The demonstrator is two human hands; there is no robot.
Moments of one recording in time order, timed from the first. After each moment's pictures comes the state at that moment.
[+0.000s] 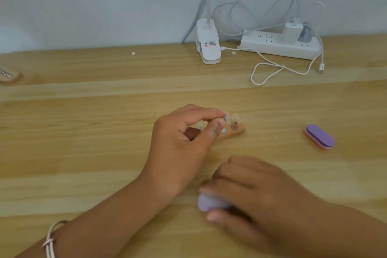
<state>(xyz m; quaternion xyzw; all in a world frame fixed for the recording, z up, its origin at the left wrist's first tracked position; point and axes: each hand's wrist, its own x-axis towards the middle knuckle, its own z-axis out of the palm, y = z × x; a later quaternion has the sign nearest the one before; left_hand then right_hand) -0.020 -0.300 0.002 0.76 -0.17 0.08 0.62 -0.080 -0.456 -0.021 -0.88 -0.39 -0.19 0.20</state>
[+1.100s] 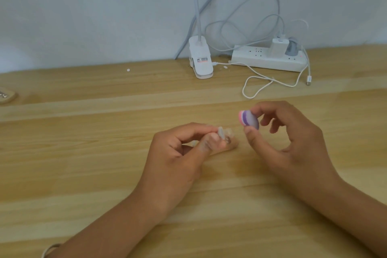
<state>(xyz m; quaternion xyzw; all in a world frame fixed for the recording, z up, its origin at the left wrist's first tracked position) -0.019 -0.298 0.004 0.67 -0.19 -0.04 0.71 -0.043 -0.491 -0.006 -0.86 -0.09 -0.31 0.39</state>
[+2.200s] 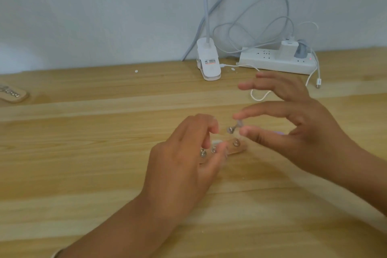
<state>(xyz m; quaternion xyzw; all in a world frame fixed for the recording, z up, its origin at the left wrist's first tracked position) -0.021 -0.291 0.007 0.86 -0.26 0.24 0.37 -0.022 -0.497 0.032 -0.89 -0.23 -0.21 0.32</state>
